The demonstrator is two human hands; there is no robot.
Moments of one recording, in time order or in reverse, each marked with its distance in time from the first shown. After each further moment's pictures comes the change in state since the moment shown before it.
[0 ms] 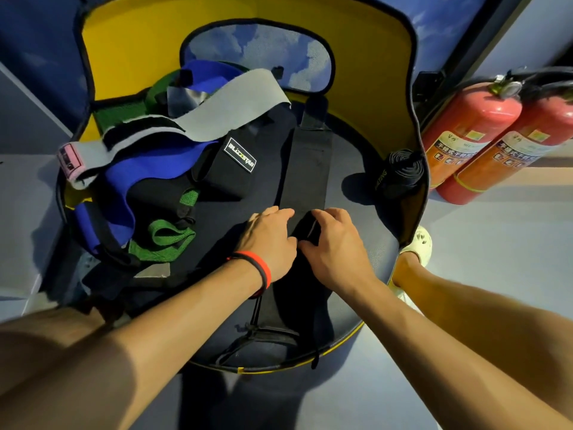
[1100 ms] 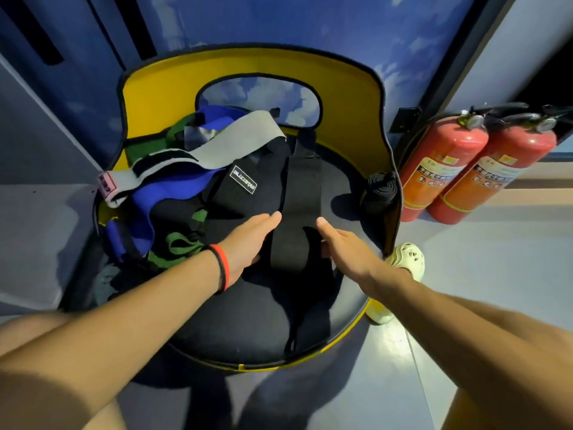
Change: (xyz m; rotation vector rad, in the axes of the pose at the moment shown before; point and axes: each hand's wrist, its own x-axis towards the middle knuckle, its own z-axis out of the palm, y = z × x) left_hand -0.017 -0.003 -0.038 -0.799 -0.150 -0.262; right_hand -0.014 -0.002 -0.058 0.515 -0.259 0.263
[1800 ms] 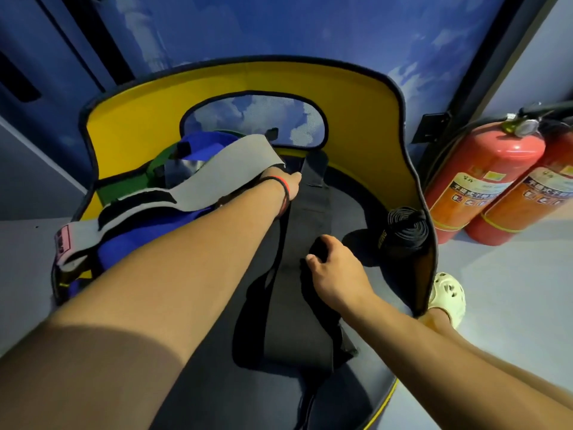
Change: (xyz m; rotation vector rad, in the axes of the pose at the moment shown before) left_hand 0.209 0.116 0.032 0.448 0.313 0.031; right_hand 0.088 -0.016 0.007 -0.184 0.113 -0.062
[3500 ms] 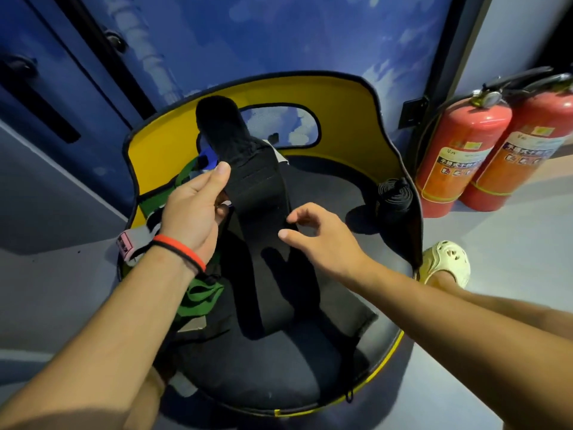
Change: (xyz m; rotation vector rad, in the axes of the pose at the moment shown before) left_hand -0.183 -0.055 -0.118 -0.823 0.103 0.385; right_hand -0.050 -0.029 0.005 0.366 0.033 -0.388
